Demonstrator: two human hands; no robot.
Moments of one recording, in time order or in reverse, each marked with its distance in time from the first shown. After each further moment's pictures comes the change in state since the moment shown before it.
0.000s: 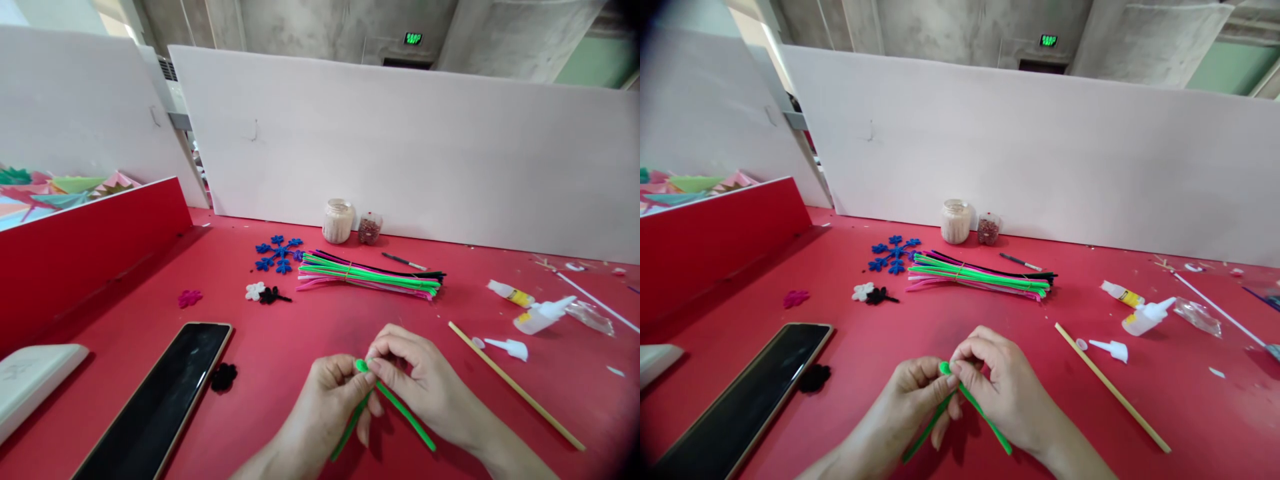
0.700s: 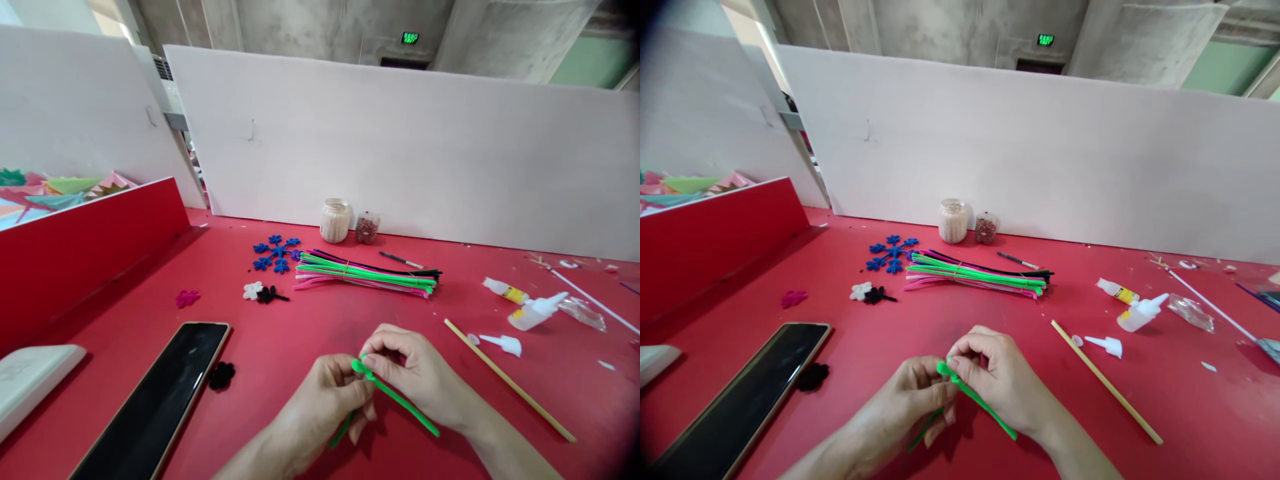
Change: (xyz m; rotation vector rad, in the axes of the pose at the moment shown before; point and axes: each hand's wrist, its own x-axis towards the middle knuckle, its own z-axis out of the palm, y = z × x) left_hand 0.000 0.000 -0.007 0.012 -0.116 -0.083; right_hand 0.003 0.005 -0.001 0.045 -0.031 0.066
